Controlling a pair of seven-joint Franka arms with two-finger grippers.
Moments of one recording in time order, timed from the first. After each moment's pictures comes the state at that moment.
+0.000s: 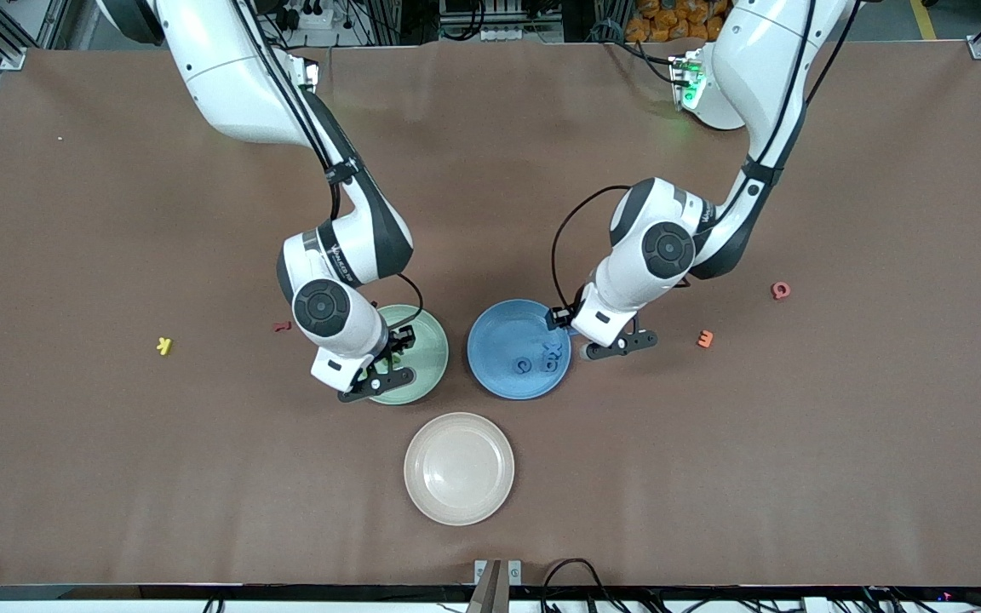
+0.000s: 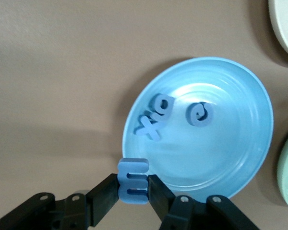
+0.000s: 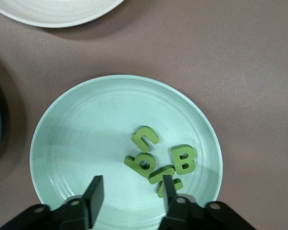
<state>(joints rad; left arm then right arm) -0.44 0.54 -0.15 -1.82 -0.23 2.44 -0.64 0.61 0.71 -0.17 -1.52 0.20 2.15 0.07</state>
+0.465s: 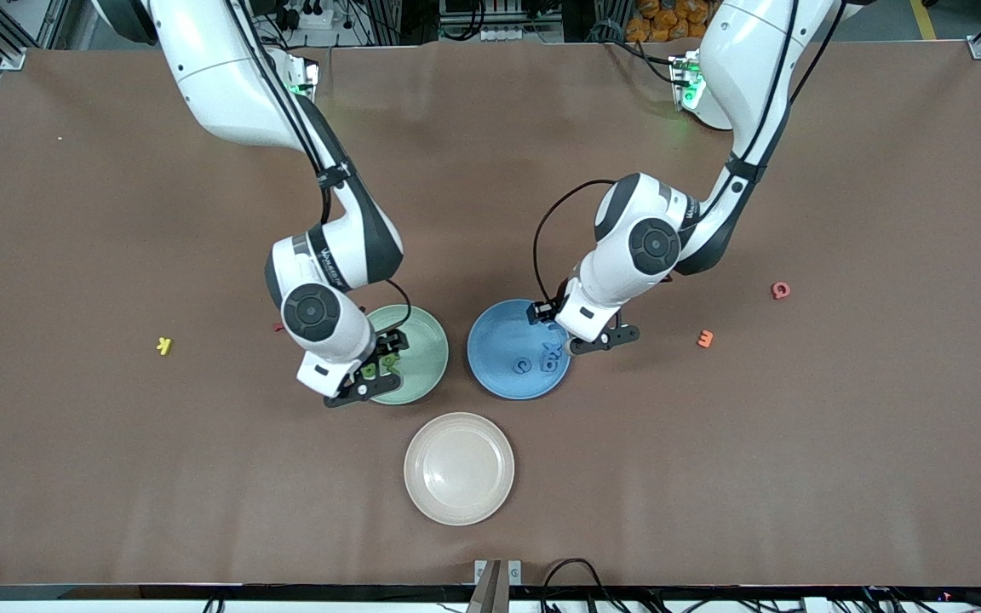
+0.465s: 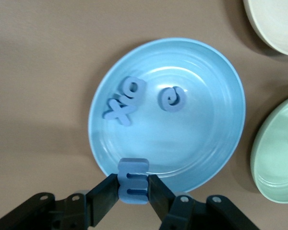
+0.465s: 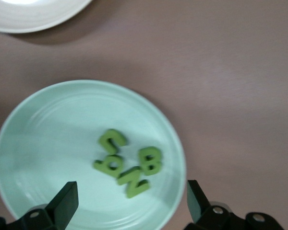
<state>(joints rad) -0.47 0.56 -0.15 -1.78 -0.30 2.44 -0.65 0.59 0.71 -0.20 -1.52 0.16 2.14 0.05</state>
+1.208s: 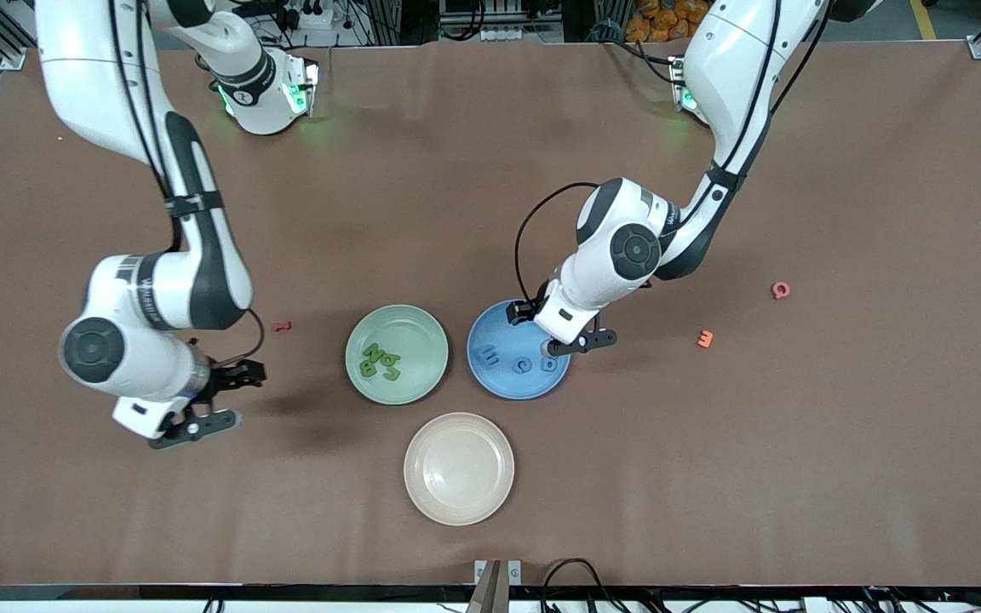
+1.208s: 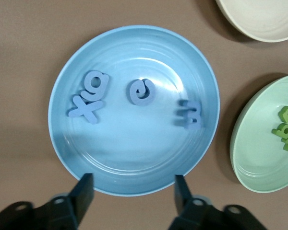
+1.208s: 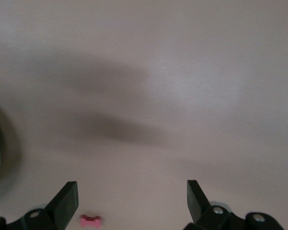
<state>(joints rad) -0.49 0.61 -0.18 -1.71 -0.33 2.44 -0.60 0.34 0.63 -0.30 -1.51 0.15 2.05 -0.28</state>
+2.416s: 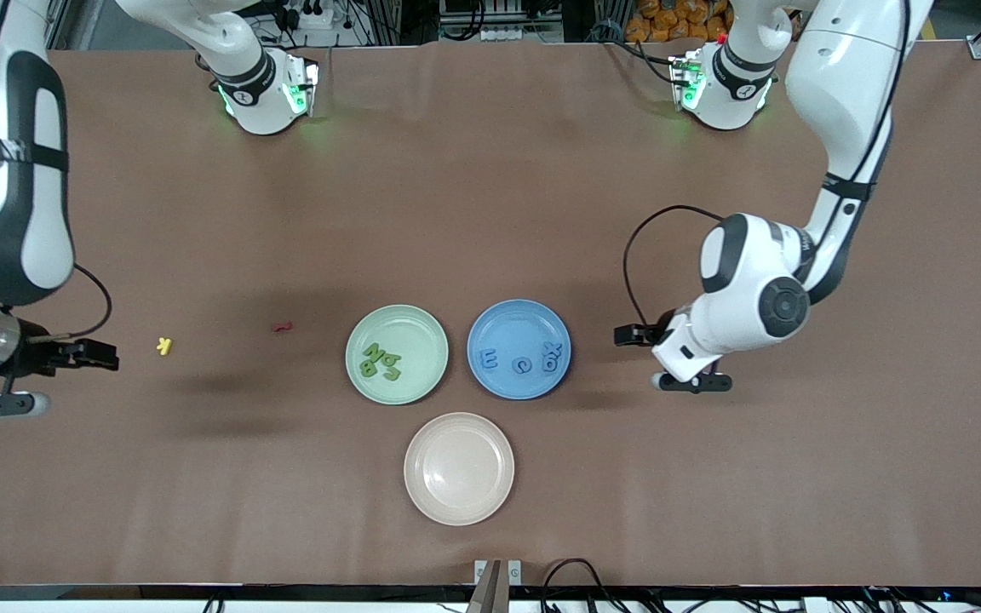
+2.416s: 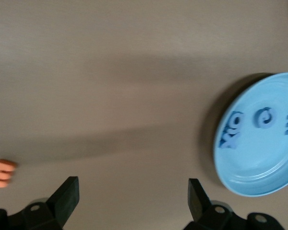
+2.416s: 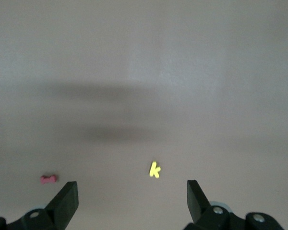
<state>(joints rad) -0.19 0.54 -0.17 -1.74 -0.25 2.21 -0.17 0.21 0.46 -0.42 -1.50 0.15 1.88 -0.31</state>
